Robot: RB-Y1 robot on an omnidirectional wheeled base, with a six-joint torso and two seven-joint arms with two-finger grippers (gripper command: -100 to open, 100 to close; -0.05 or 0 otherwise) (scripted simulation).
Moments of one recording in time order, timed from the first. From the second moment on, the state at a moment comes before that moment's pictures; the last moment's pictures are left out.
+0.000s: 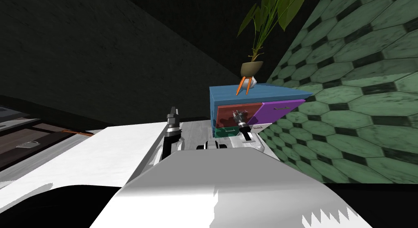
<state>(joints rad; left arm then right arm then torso) 0.50 -0.01 -0.02 -2.27 -0.10 -0.35 -0.15 0.20 -0.12 -0.16 -1.70 0.65 -0.34 2.03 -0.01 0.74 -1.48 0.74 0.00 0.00</state>
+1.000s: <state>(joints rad) 0.50 -0.01 -0.02 -2.27 -0.10 -0.35 -0.15 0.25 -0.08 -0.07 -1.76 0.68 -0.31 2.05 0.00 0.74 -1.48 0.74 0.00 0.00</state>
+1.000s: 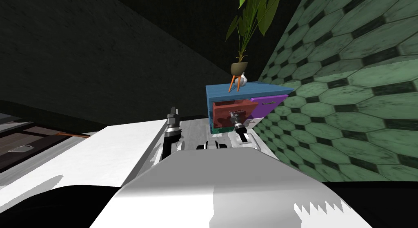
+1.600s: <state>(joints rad) 0.50 -0.01 -0.02 -2.27 -0.10 -0.35 -0.15 0.26 -0.09 -0.05 -1.79 0.68 -0.28 2.04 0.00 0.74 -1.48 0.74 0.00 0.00</state>
